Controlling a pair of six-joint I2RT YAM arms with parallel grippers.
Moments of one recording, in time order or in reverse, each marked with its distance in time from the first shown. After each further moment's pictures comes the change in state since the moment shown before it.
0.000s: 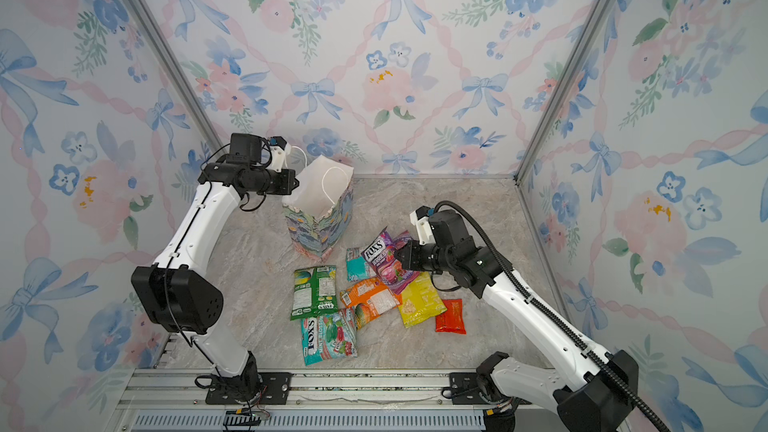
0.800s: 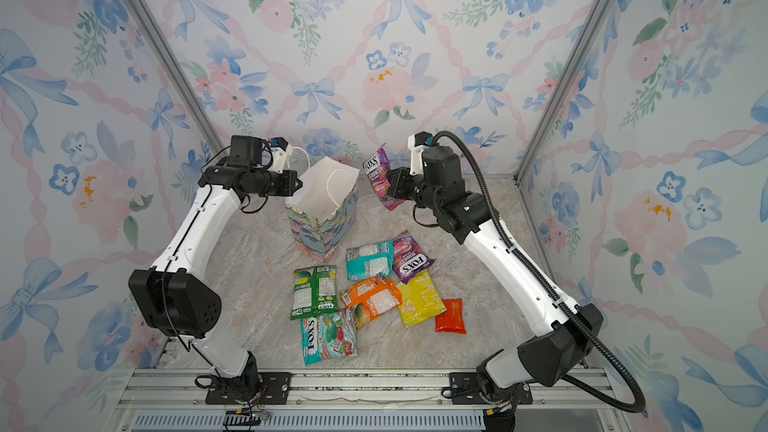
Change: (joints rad) left arm -0.008 -0.030 -0.053 0.042 0.047 -0.027; right arm -0.043 0.346 0.567 0.133 0.209 -0.085
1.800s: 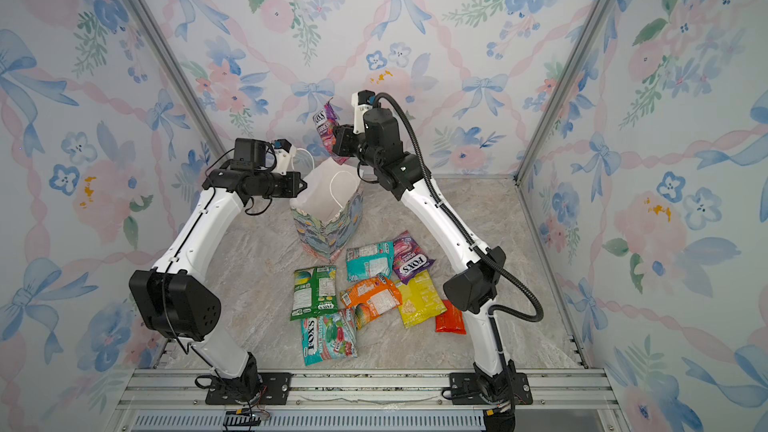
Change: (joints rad) left arm -0.020 -0.015 -0.037 0.048 0.023 -0.033; right arm 0.141 0.629 0.812 0.018 0.036 -0.032
